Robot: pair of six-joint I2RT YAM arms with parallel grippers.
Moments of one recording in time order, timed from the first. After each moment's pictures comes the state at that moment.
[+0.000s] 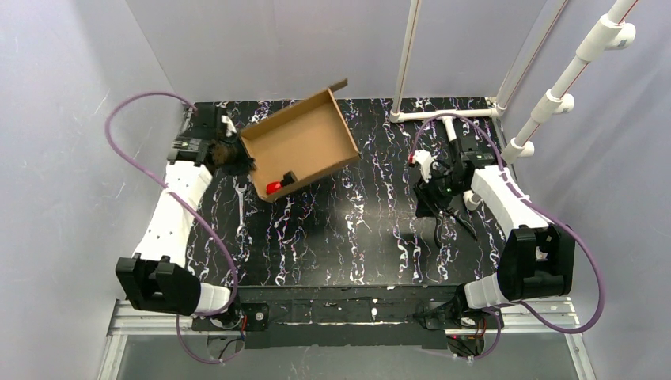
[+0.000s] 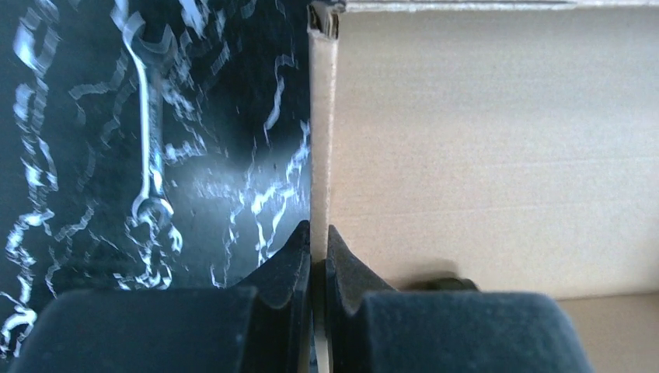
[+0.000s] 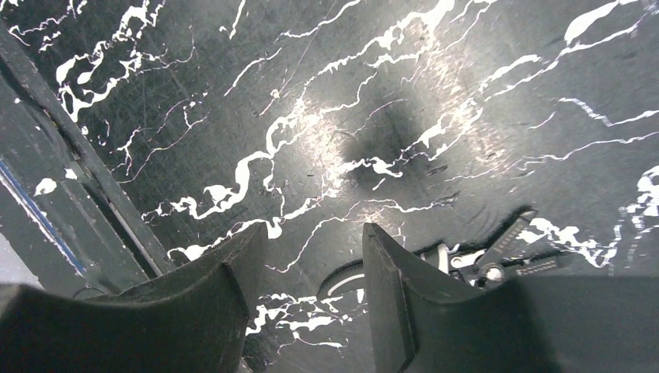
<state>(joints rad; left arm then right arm) -0.09 1.36 1.48 -0.99 0.08 -0.52 0.13 1.43 1.06 -0.91 -0.60 -0.75</state>
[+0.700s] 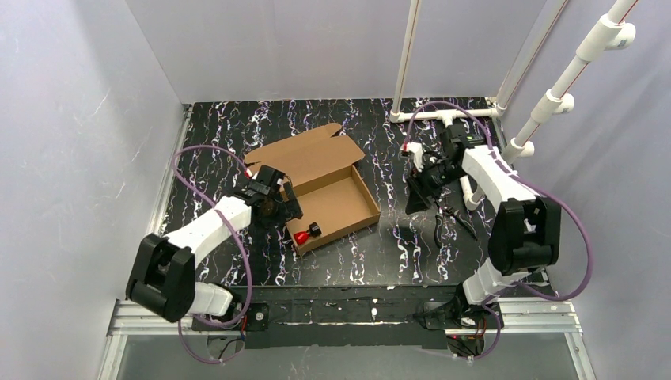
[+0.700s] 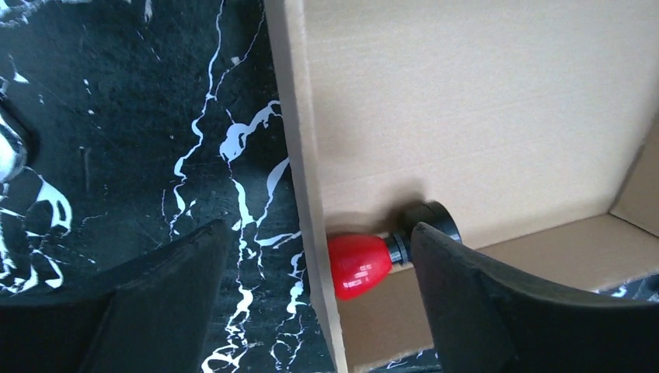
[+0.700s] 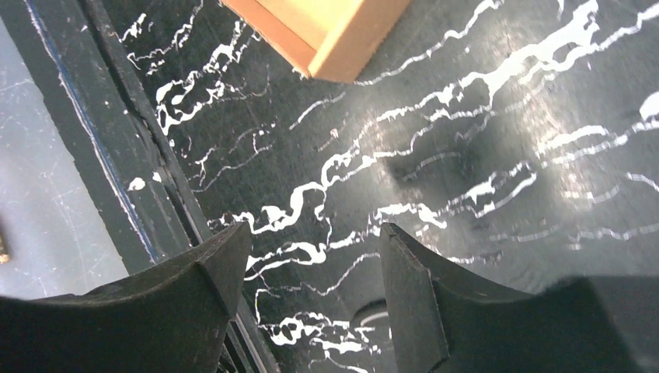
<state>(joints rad) -0.45 1.37 0.82 -0.59 -0.09 -0.79 0.14 1.59 1.26 -1.11 -0.75 -0.79</state>
